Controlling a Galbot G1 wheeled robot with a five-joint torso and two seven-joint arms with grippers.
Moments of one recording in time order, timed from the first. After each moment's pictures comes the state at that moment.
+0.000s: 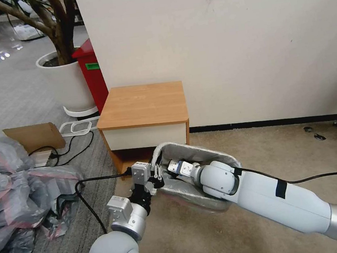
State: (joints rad) left arm 1.45 -1.18 -0.18 -2.31 -0.34 0.29 -0.21; right arm -0.48 0.99 -0.62 1.73 0.26 -0.71 -0.06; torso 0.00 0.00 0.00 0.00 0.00
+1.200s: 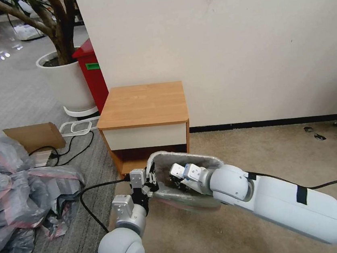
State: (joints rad) left arm 1.42 -1.25 -0.19 -2.12 -0.50 0.31 -0.33; right arm -0.59 0.87 -0.52 1.93 0.45 -0.71 -0.02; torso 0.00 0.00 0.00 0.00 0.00
